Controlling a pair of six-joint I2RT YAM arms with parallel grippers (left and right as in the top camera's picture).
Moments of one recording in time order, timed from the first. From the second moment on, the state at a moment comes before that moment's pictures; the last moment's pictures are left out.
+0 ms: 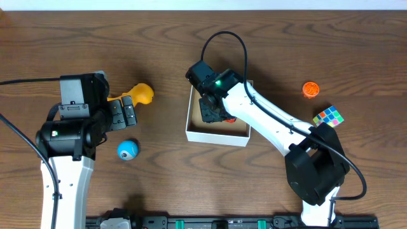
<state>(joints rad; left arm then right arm) 0.04 1.14 1.18 -1.05 -0.04 -0.15 0.72 2.00 1.62 -1.08 0.11 0.58</state>
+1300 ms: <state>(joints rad) 0.04 1.14 1.18 -1.05 -0.04 -0.15 0.75 2.00 1.74 -1.04 0.14 0.19</state>
